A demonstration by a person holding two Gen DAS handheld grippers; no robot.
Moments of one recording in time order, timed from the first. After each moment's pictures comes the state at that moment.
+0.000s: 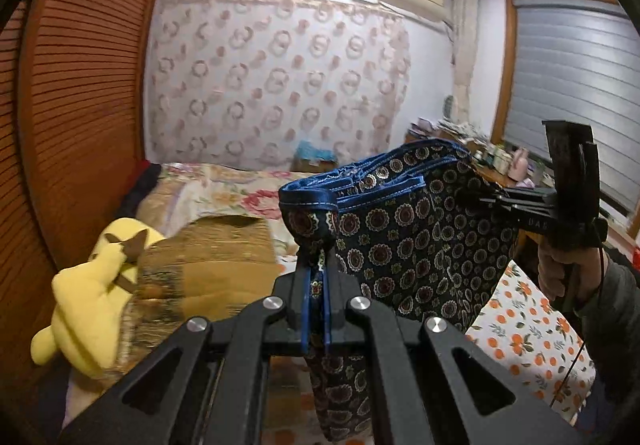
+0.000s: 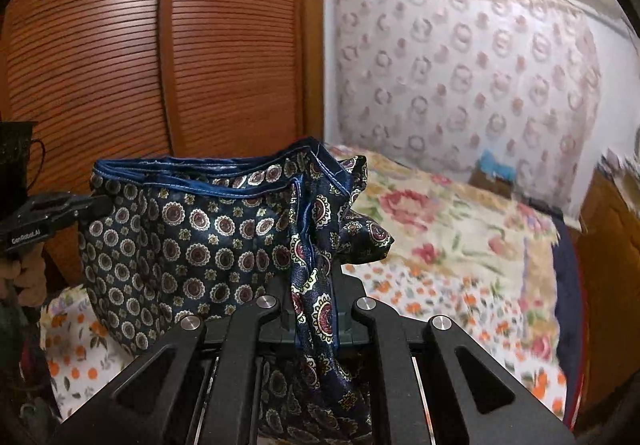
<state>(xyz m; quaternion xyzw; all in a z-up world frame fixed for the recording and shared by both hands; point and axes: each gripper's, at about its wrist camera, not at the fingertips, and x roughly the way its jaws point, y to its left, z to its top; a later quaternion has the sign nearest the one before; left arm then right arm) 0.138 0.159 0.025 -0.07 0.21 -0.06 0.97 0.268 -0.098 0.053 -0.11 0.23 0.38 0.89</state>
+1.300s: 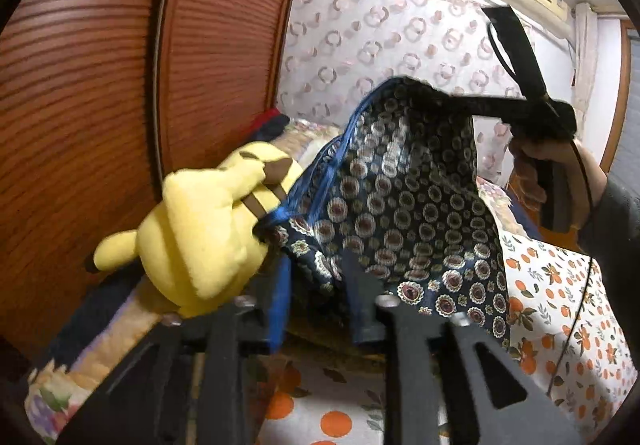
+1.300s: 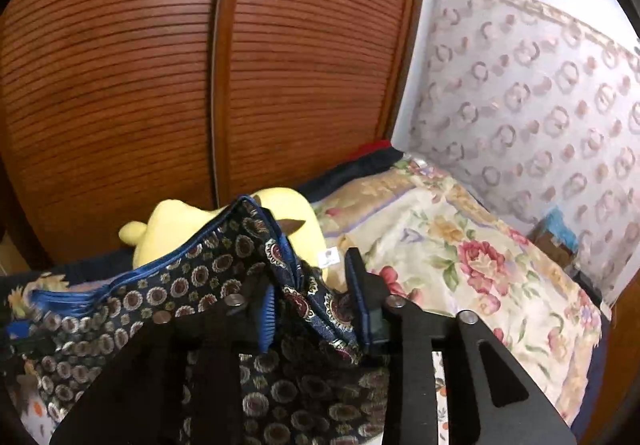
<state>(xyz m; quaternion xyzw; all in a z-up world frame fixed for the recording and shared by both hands) 0.106 0.244 -0.082 -0.14 0.24 0.15 0.95 0.356 0.183 0.013 -0.22 0.22 0.46 0.83</state>
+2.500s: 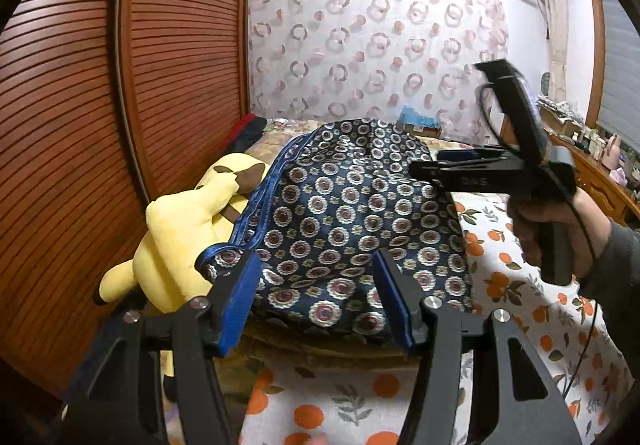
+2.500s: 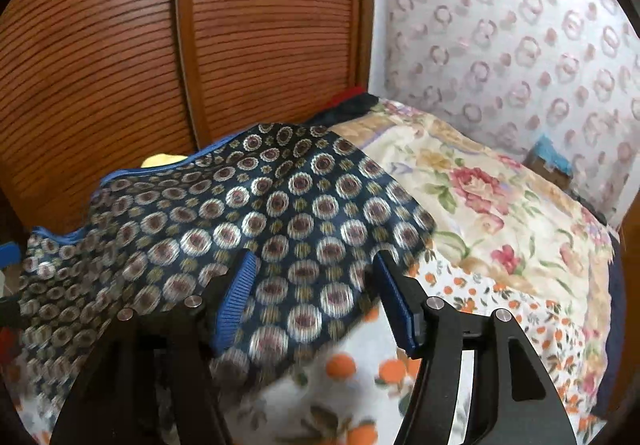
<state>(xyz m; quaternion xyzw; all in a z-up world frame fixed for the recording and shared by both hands) 0.118 0.207 -0.061 -0.06 0.27 0.12 0.95 0.336 0.120 -0.050 -0.16 0.30 0.41 0.84</state>
